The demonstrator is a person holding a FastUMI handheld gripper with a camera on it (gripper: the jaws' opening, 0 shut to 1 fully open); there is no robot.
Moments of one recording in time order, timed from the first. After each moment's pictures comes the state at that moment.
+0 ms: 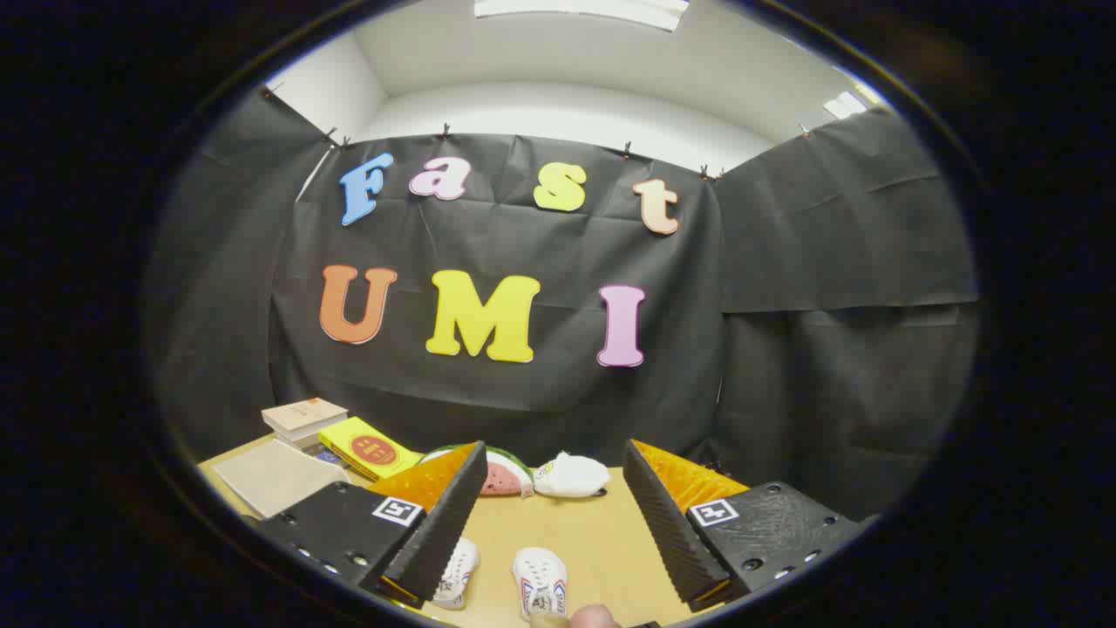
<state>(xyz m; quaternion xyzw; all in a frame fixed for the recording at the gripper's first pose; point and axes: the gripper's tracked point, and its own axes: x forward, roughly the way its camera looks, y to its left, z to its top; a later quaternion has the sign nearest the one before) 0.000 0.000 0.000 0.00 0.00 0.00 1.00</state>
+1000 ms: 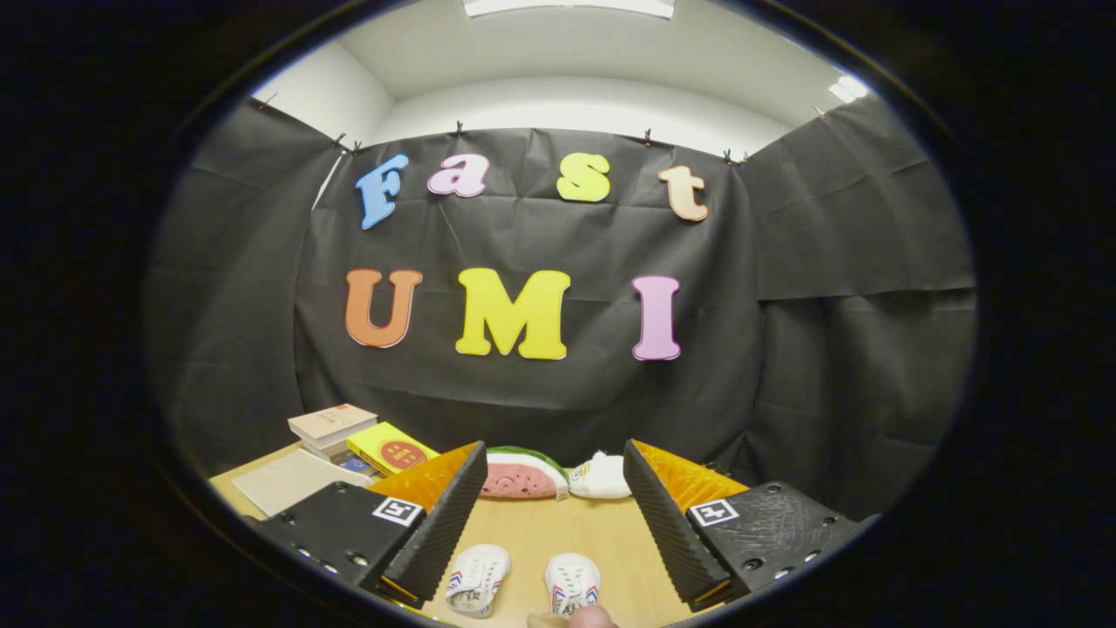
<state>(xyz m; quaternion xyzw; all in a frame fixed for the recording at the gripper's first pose) 0.030 0.020 -0.003 0.01 0.02 0.06 1.00</state>
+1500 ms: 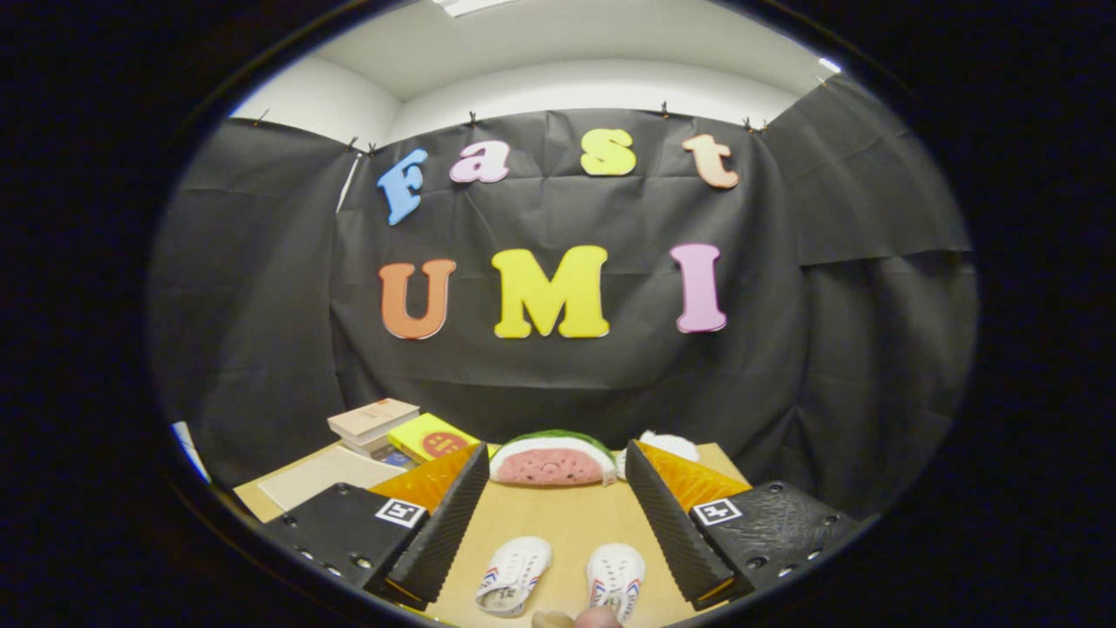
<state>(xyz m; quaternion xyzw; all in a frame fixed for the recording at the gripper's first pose) 0.049 0.072 -0.046 0.04 0.07 0.16 0.98</state>
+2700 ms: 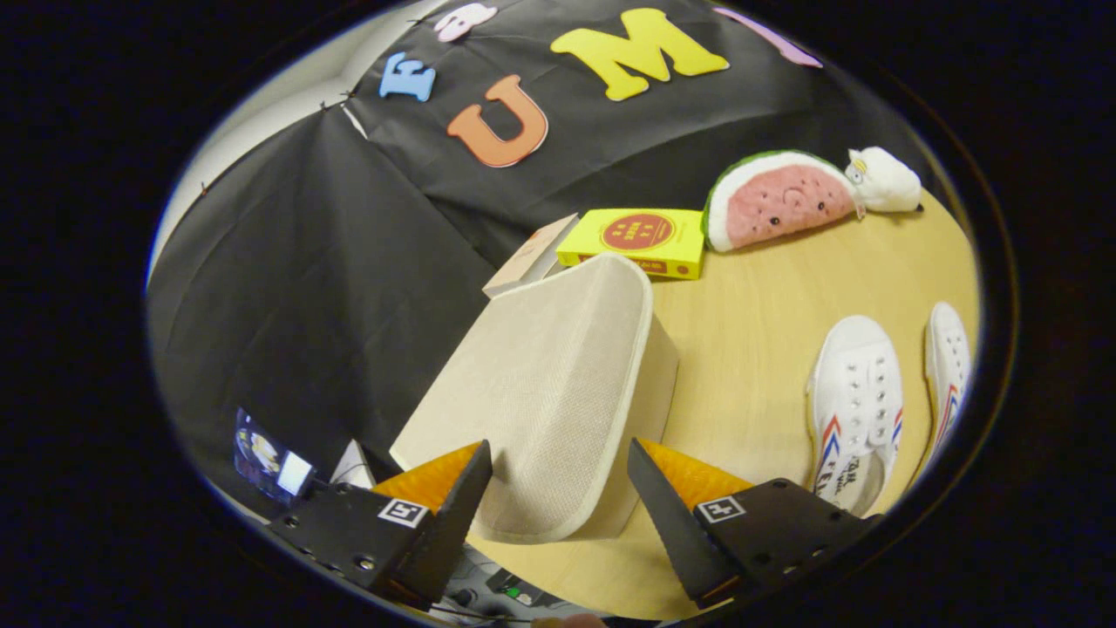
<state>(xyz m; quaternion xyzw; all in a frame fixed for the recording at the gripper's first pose) 0.006 0.325 -0.240 0.20 0.40 0.38 0.81</state>
